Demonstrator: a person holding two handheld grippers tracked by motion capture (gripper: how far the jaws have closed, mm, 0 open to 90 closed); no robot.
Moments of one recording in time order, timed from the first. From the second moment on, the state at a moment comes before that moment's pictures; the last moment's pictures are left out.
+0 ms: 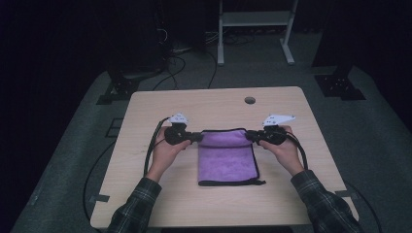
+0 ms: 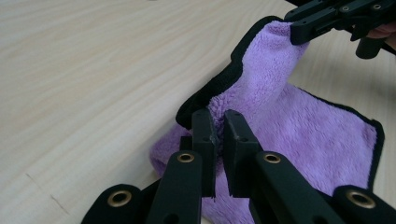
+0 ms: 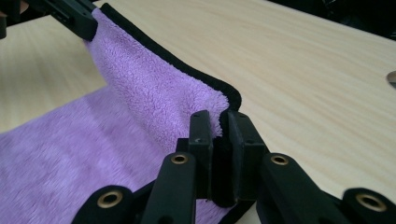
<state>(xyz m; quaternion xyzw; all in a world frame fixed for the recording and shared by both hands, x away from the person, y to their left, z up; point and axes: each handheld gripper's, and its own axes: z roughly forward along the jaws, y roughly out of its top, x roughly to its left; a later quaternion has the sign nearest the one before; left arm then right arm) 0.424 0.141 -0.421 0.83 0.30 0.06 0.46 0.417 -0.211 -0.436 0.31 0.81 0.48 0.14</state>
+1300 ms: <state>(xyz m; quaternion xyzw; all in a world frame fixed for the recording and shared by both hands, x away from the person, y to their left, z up) 0.359 0.146 -0.419 0.84 0.27 0.05 0.46 0.344 -0.228 -0.436 0.28 0.81 0.51 0.11</state>
